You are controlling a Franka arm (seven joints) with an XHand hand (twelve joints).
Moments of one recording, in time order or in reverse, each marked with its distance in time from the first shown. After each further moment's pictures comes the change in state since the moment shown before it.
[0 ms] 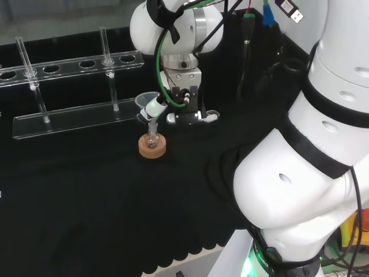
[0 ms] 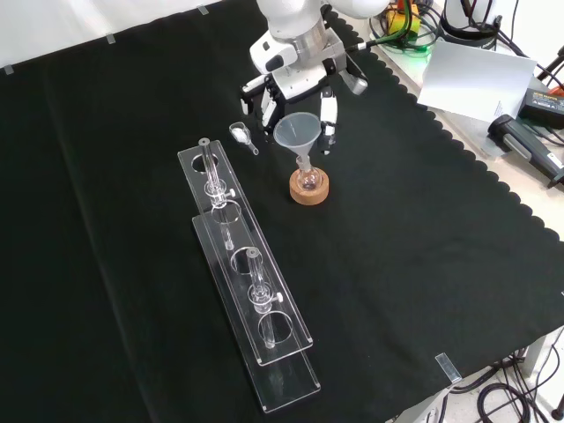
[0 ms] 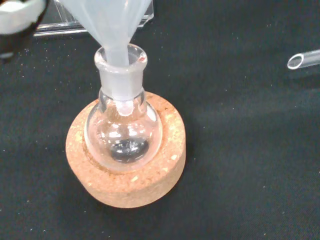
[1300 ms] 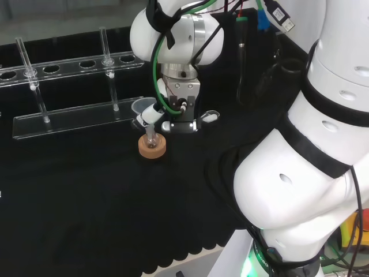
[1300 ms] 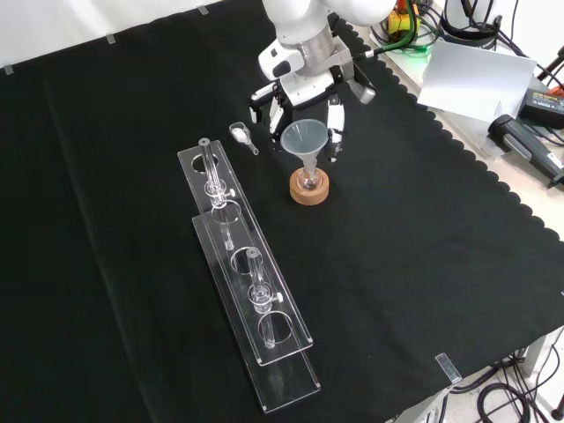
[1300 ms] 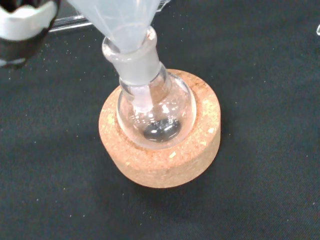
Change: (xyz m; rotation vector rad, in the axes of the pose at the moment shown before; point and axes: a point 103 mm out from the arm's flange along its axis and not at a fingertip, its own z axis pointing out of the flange) arm 0.012 -0.008 0.019 -0.005 0.086 0.014
